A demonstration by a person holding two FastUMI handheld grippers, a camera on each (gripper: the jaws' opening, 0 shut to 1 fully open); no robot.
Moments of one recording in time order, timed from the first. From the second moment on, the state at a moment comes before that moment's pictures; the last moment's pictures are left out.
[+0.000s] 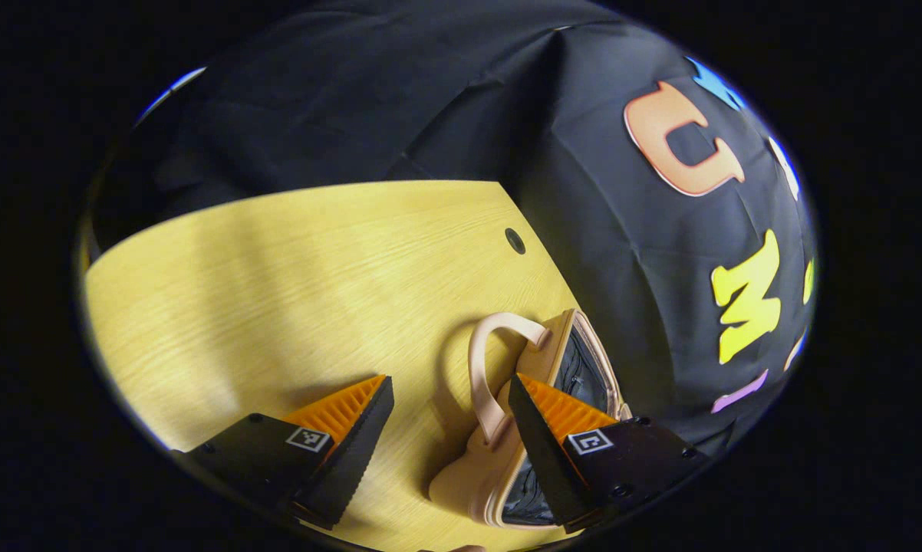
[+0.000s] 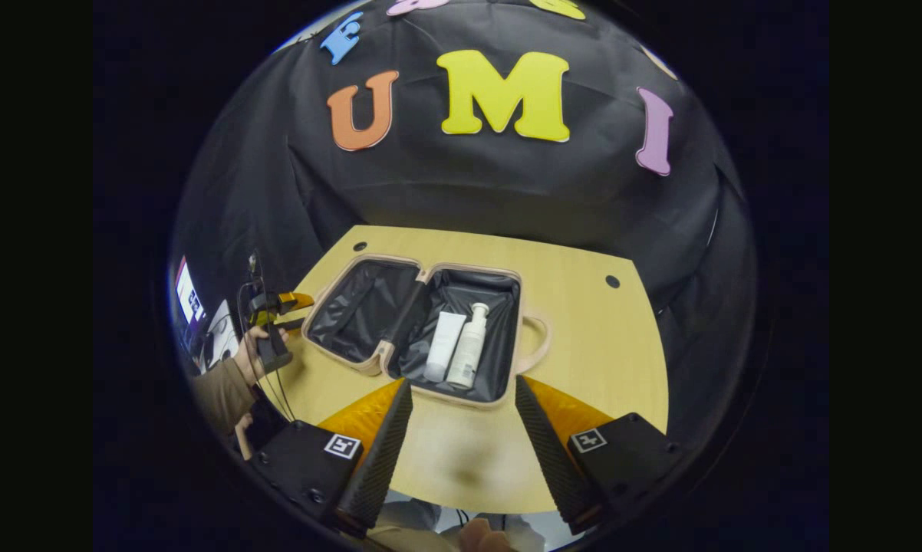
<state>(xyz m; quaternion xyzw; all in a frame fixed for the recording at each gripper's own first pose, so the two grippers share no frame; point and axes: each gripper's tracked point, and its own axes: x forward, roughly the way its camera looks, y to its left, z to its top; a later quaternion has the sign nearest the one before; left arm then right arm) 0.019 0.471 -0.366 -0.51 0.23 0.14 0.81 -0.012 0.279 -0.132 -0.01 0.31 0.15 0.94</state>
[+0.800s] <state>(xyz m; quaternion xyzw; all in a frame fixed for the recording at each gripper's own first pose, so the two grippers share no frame) 0.046 0.469 -0.351 -0.59 0.18 0.09 0.79 -0.019 0.218 -0.126 0.06 0.30 0.11 0.95</state>
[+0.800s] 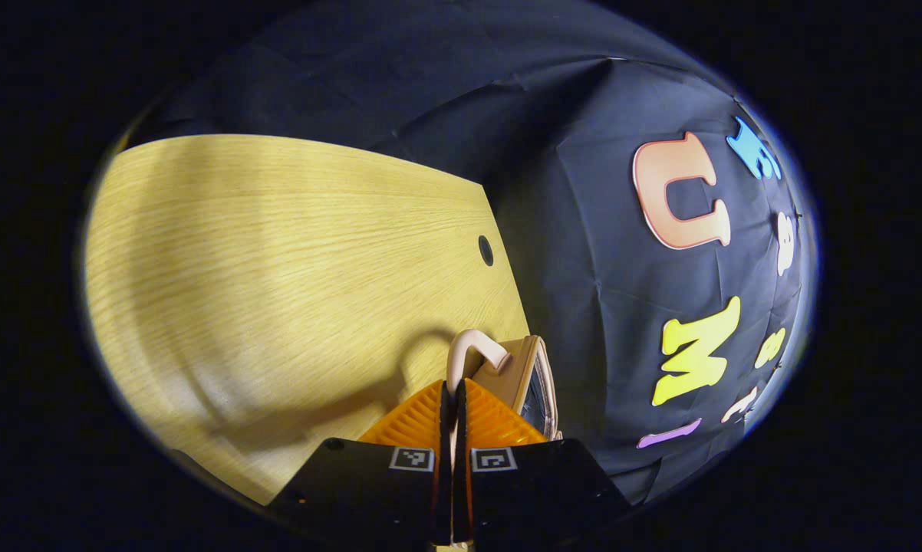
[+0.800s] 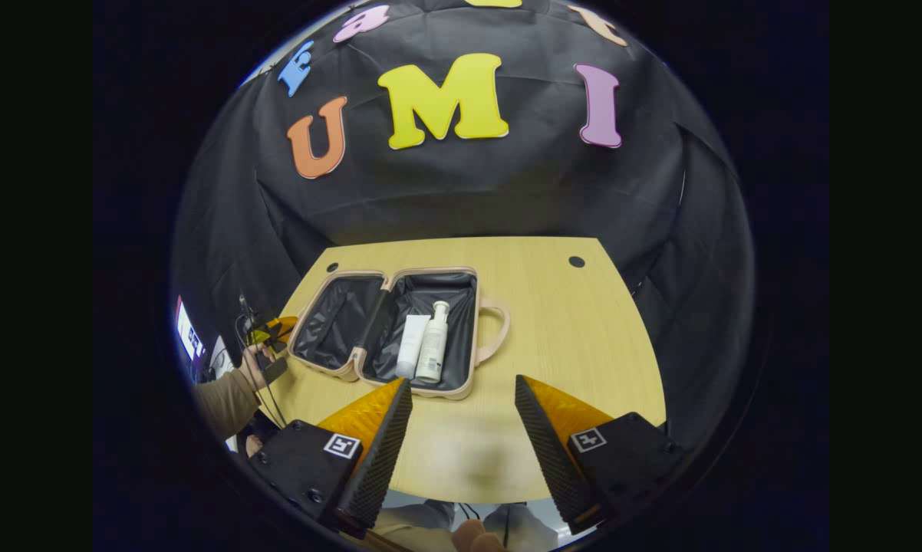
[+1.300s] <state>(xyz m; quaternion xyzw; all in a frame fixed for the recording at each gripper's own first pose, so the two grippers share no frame) 0.044 0.457 -0.245 -0.38 0.14 0.14 0.90 -0.012 0.175 -0.108 0.06 0.27 0.14 0.95</state>
